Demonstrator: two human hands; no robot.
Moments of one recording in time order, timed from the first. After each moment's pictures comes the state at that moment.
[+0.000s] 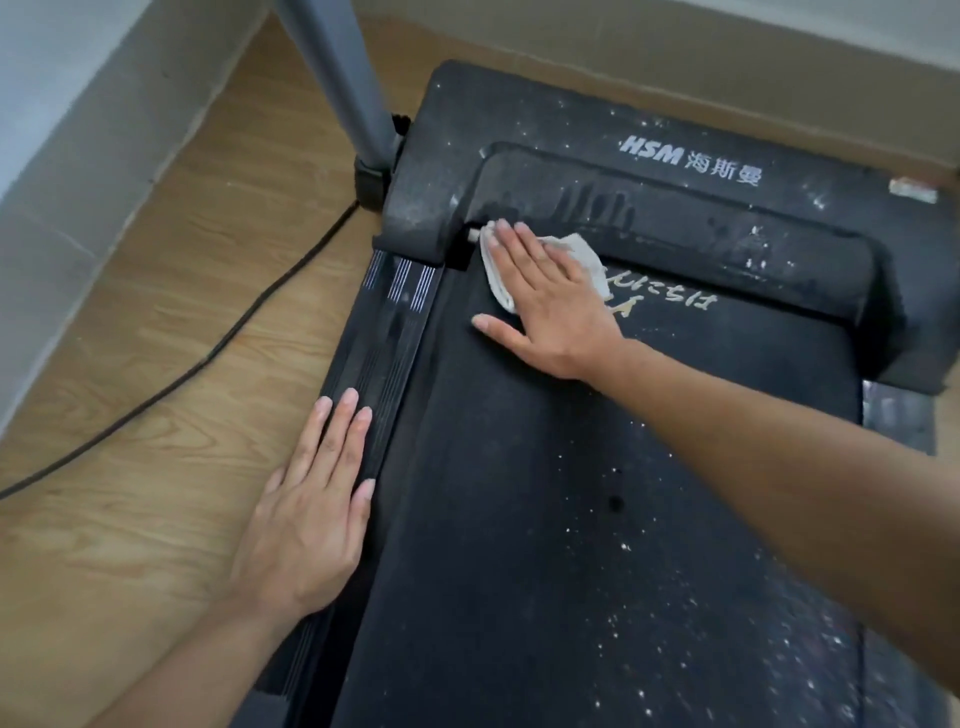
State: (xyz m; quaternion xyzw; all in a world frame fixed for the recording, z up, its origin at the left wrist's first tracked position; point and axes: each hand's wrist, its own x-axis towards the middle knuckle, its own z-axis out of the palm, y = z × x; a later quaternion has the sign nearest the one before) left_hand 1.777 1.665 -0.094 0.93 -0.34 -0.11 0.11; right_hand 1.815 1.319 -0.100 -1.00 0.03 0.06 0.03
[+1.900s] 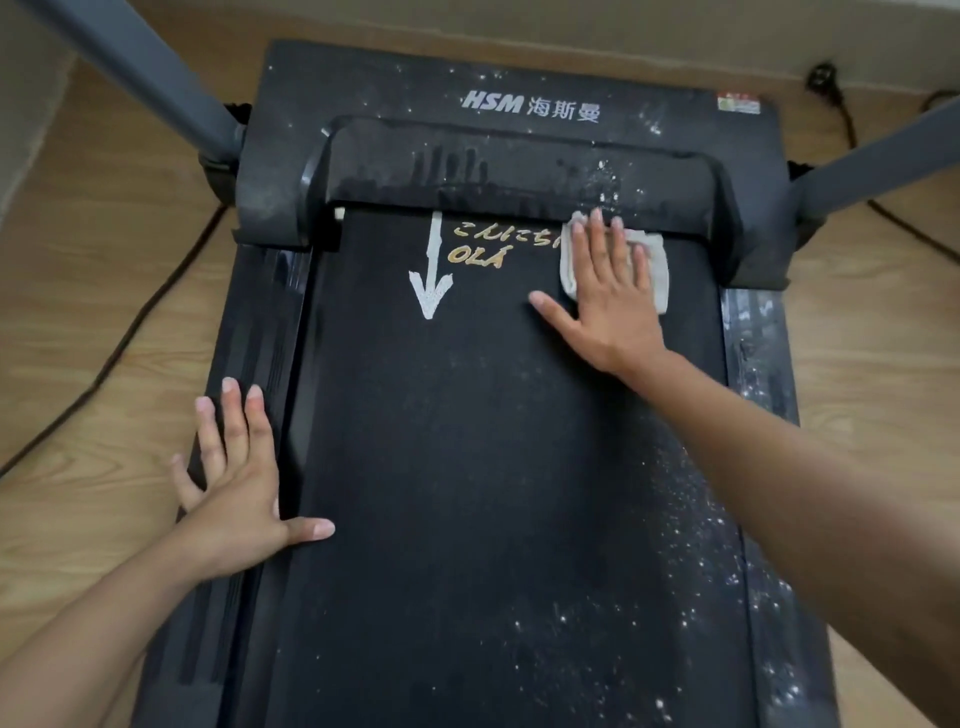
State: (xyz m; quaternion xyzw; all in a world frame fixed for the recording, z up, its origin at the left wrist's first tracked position) left_hand 1.777 1.609 -0.040 0.89 -0.19 -0.42 -0.02; right_hand 1.662 1.222 -0.104 -0.95 0.29 0.04 0.07
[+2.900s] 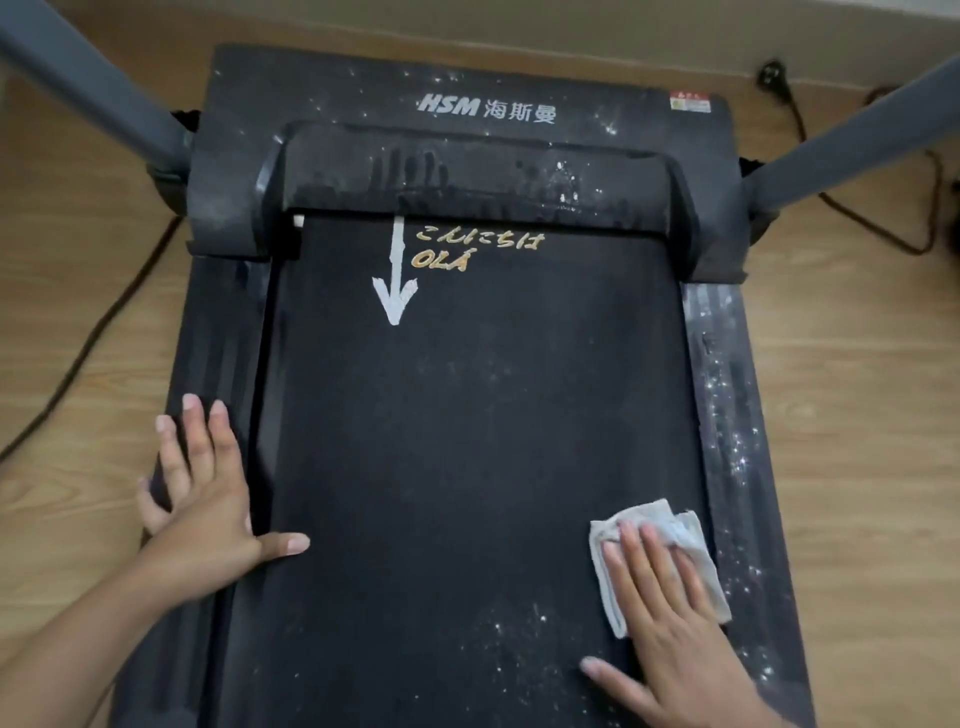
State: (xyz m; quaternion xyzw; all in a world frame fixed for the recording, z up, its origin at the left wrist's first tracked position) left_hand 1.777 1.610 -0.046 0.90 -0.18 -0.40 -0.03; right_hand 1.382 1.383 -0.095 -0.97 0.18 0.12 0.08
